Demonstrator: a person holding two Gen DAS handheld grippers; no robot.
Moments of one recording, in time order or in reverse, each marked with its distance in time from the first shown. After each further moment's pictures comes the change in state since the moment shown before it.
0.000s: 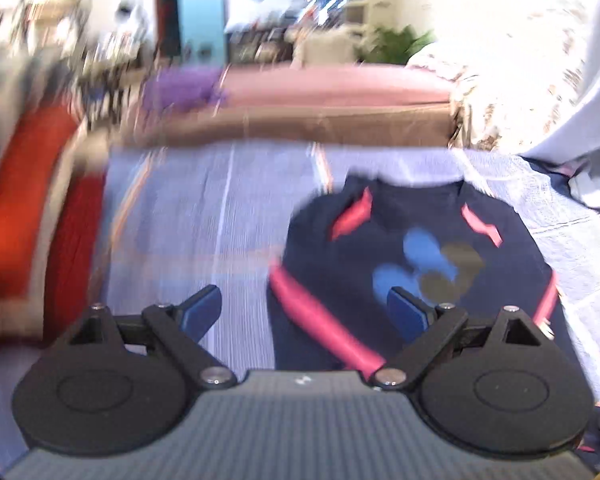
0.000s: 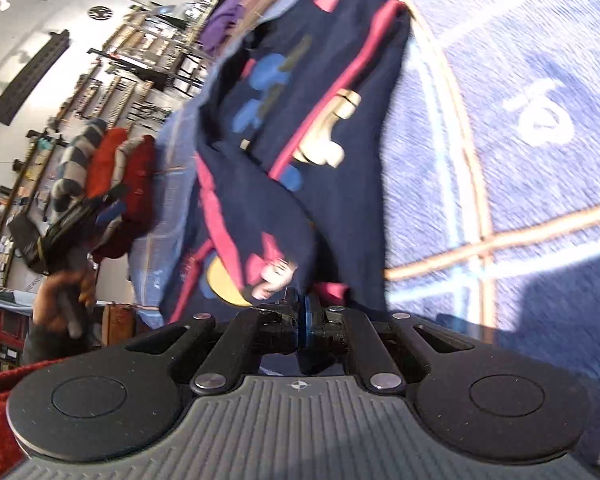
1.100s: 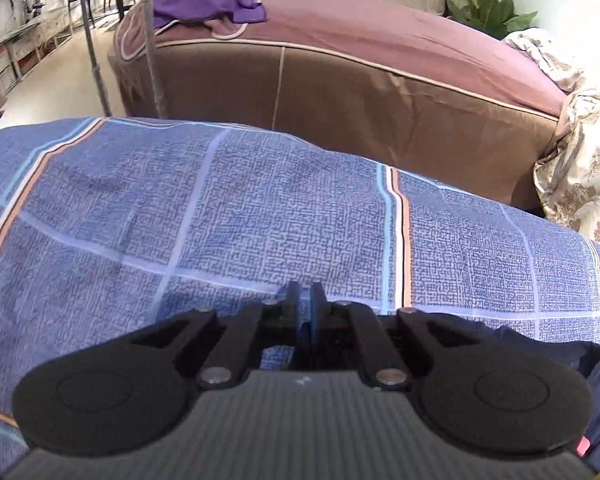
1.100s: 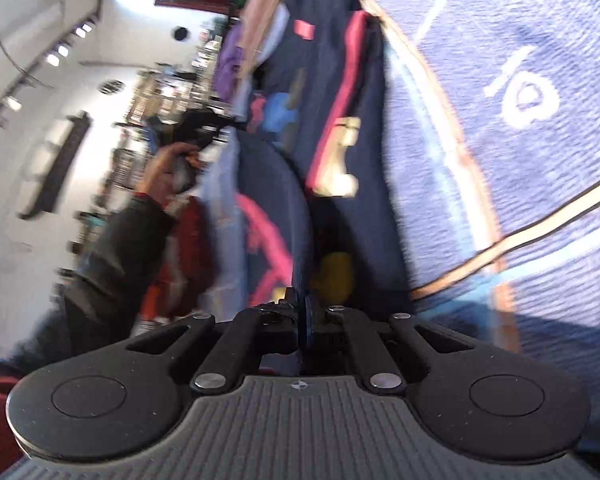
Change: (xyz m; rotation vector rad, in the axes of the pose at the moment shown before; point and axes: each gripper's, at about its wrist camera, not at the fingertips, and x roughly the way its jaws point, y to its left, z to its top) left arm 0.293 0.054 0.121 -0.328 0.301 0.020; right arm -0.008 -0.055 0.001 0.258 -0.033 0.081
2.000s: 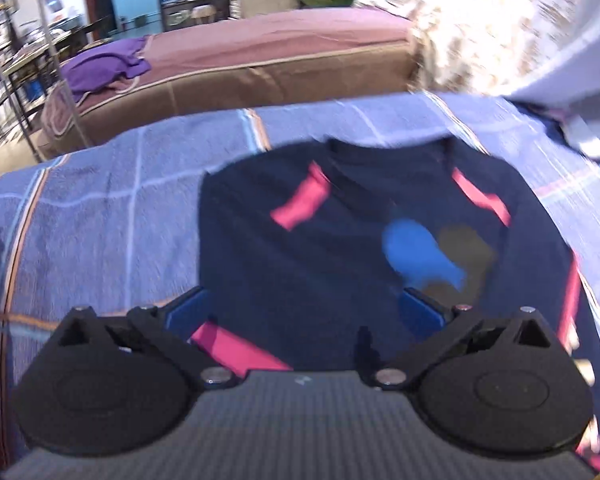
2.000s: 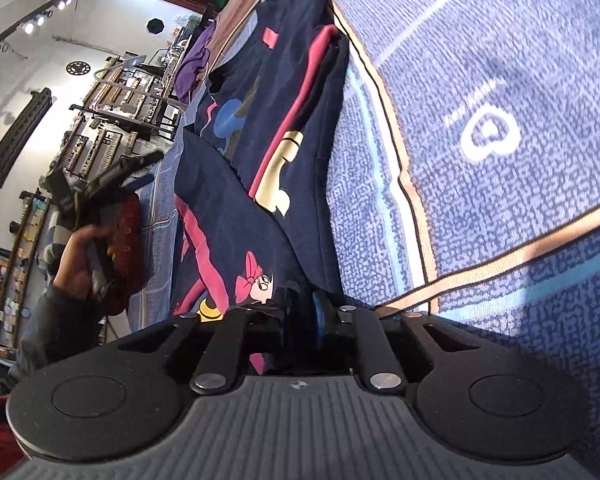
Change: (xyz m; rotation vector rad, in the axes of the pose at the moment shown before) left arm -0.149 -0.027 -0.175 0.460 -0.075 -0.142; right arm 0.000 0.009 0.000 -0.138 -0.079 -0.131
